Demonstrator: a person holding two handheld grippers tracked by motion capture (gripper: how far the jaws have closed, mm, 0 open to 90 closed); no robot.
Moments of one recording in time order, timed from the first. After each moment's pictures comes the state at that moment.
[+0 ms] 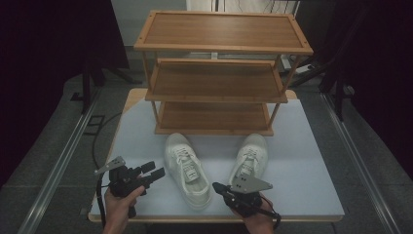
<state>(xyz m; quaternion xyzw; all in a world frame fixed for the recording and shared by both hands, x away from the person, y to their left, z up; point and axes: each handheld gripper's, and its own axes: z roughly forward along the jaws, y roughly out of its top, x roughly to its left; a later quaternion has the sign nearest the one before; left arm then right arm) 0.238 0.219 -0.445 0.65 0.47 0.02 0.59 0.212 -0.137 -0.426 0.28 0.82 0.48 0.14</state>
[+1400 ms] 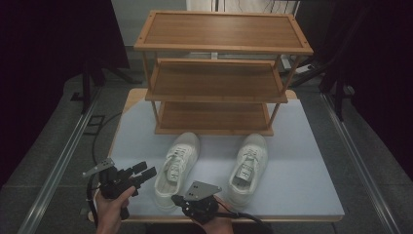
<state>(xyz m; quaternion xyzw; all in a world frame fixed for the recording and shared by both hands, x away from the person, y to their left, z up) 0.230 0.240 -0.442 0.63 0.49 0.02 0.60 0.204 -0.036 -0.449 0.22 0.84 0.49 0.07</state>
